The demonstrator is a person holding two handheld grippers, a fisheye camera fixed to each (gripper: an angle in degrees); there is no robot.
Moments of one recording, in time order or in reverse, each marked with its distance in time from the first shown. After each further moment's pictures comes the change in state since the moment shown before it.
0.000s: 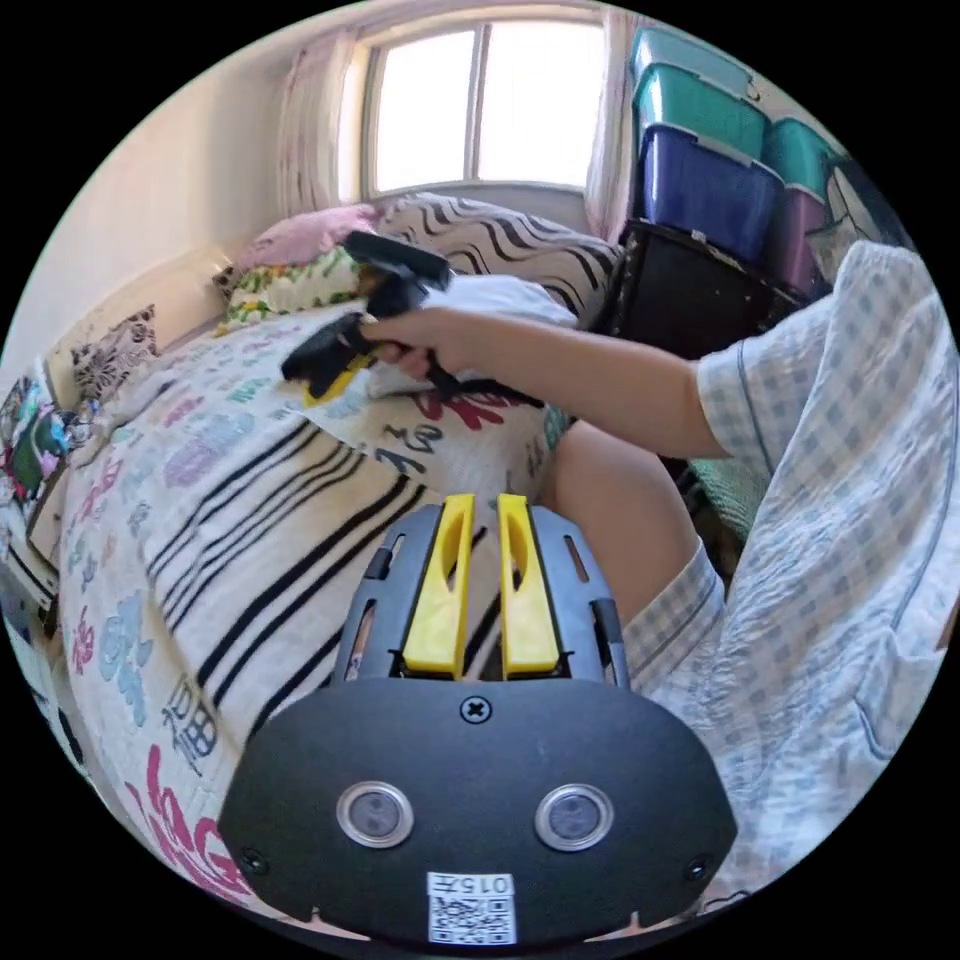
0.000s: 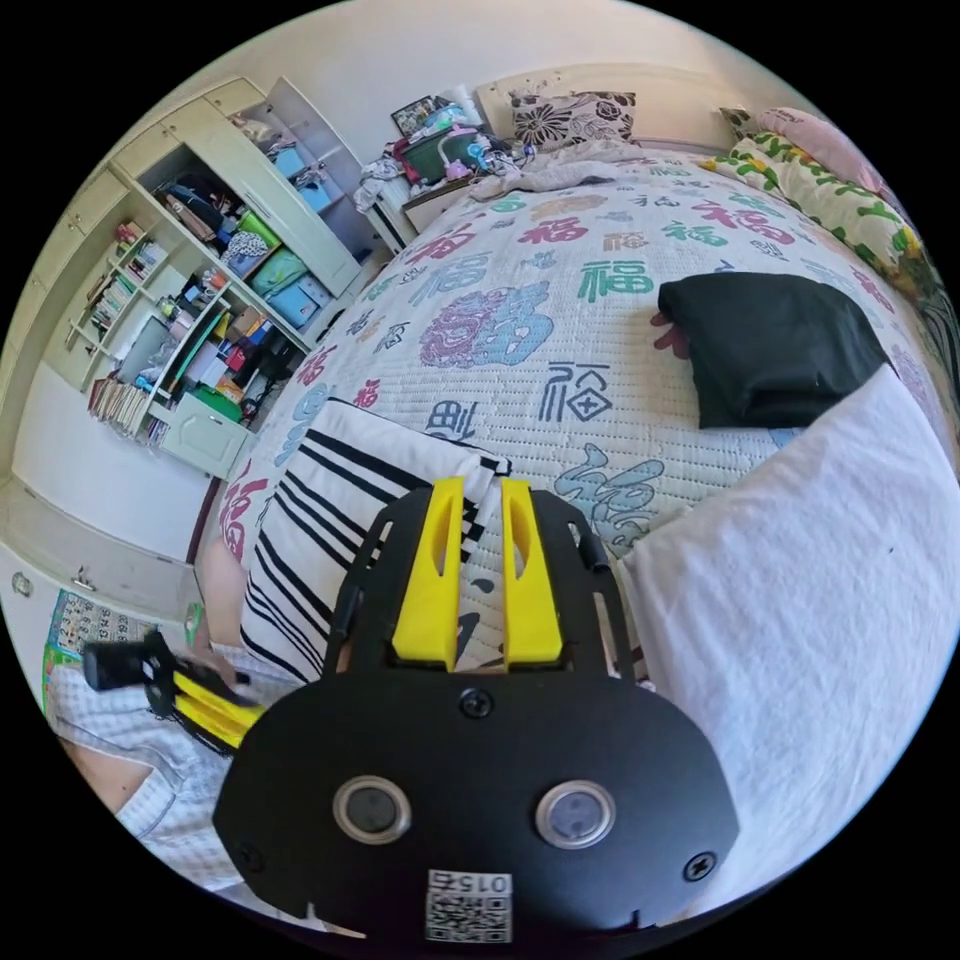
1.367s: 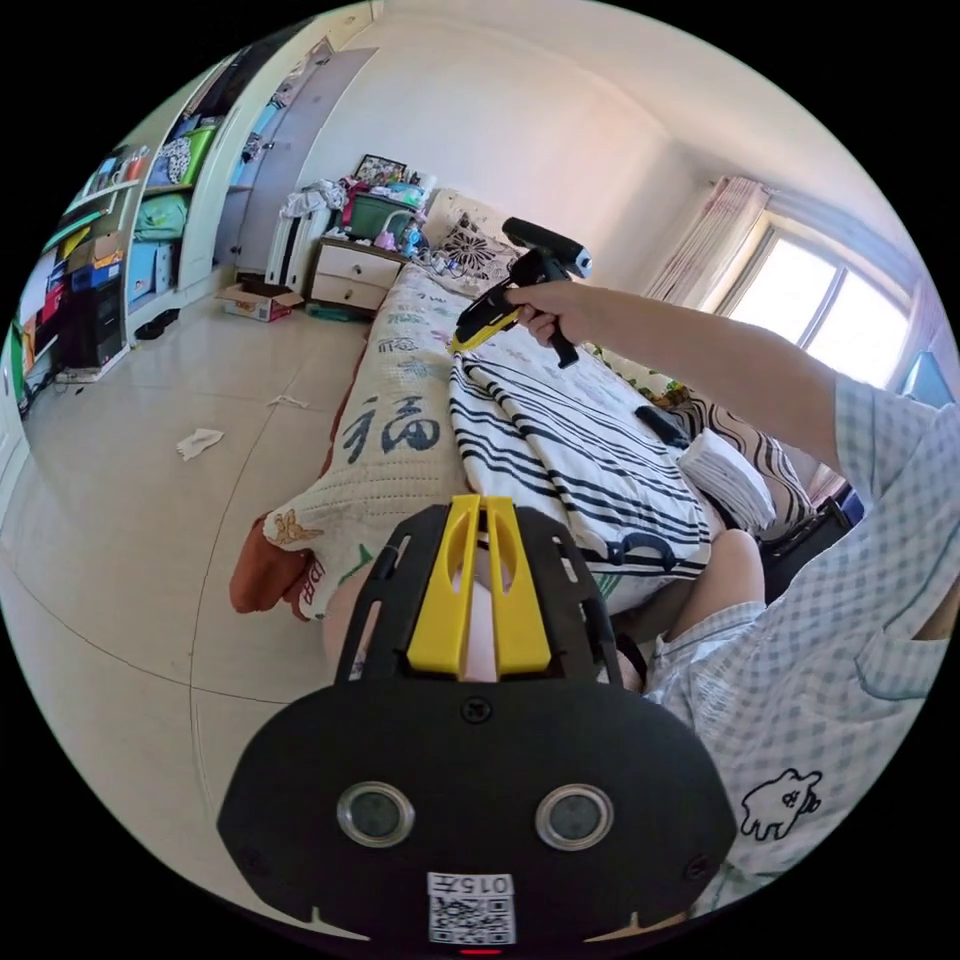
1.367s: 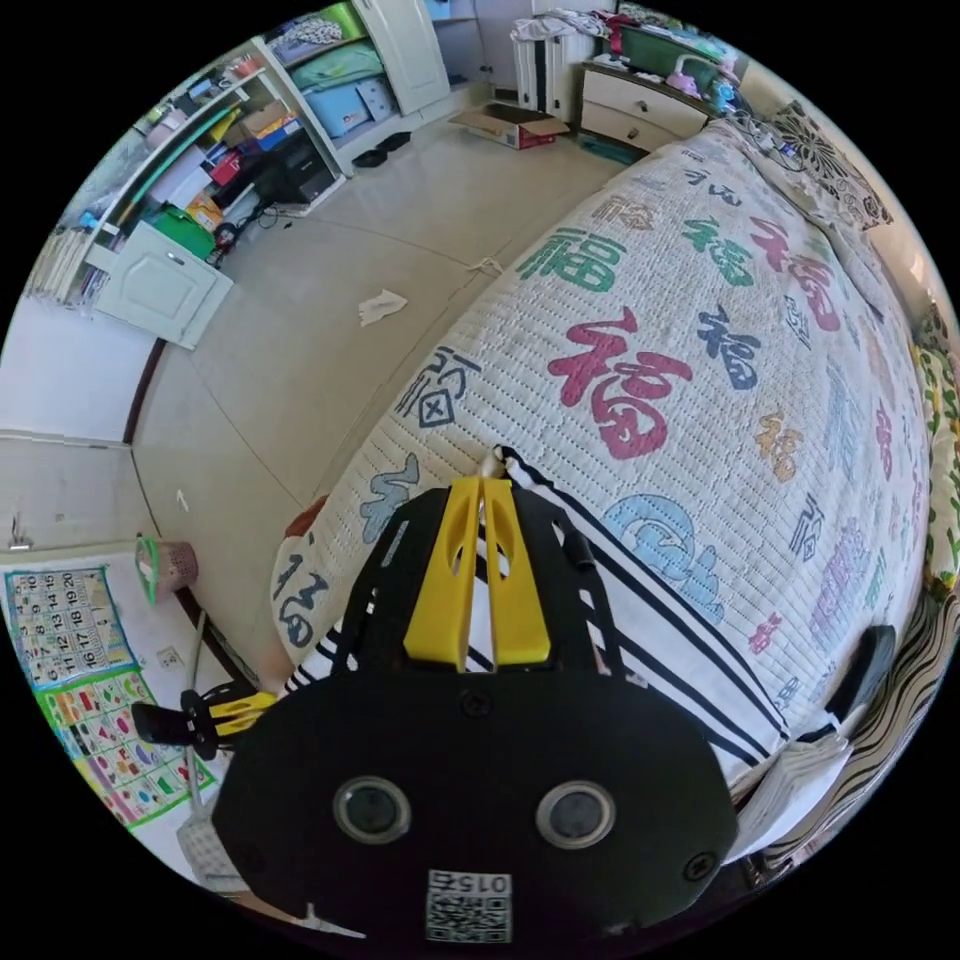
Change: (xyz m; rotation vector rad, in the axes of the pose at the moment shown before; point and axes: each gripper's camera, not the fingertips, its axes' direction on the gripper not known) left arm -0.153 0.282 -0.394 0.172 -0.245 -0.811; right arm -0.571 -0.197 0.407 -0.382 0.143 -0.265
